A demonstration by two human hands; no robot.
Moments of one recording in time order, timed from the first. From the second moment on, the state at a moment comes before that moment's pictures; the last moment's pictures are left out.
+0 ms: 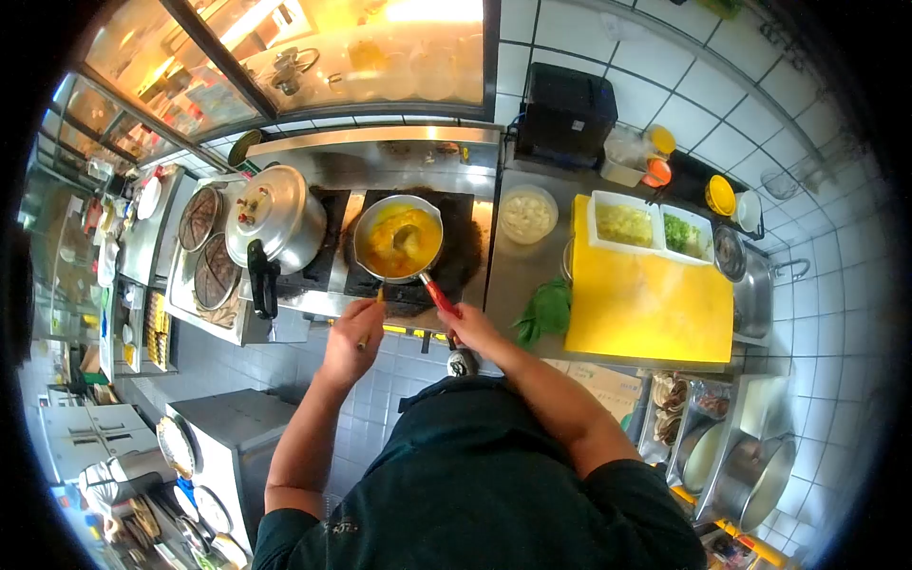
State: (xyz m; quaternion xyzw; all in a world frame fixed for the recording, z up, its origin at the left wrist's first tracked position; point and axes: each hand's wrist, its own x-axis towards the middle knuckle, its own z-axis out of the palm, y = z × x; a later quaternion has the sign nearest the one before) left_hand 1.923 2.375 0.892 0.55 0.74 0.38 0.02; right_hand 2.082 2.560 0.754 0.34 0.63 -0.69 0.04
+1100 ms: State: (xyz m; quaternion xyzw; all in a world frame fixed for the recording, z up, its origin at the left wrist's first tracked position) left_hand 1.928 2.377 0.902 0.55 0.73 0.40 0.04; right_hand 2.075 2.571 0.739 0.32 0.80 -0.51 0.07
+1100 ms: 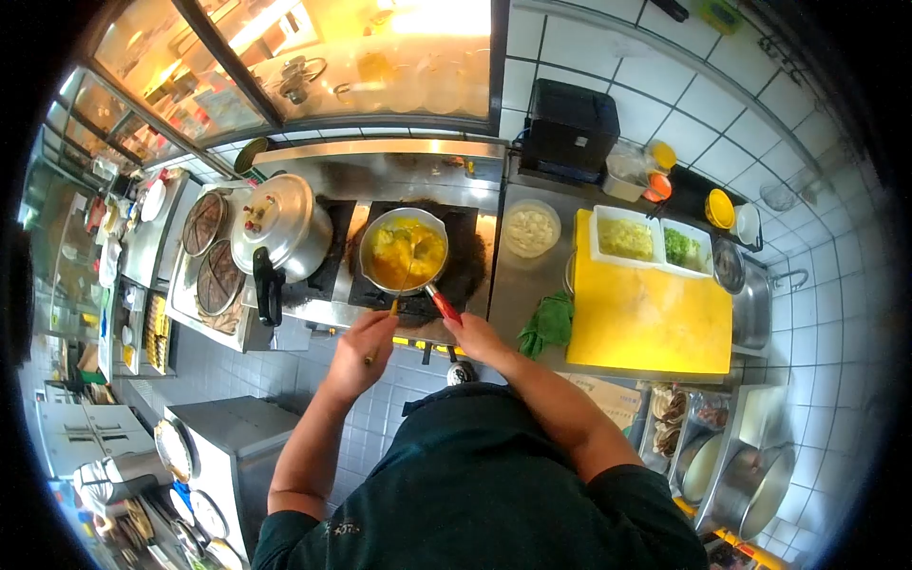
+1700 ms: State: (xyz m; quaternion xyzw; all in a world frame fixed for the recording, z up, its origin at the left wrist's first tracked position) left_hand 1.894 2.389 0.812 0.50 0.78 0.37 -0.08; right_hand 2.078 2.572 0.741 0.32 0.83 -0.46 0.03
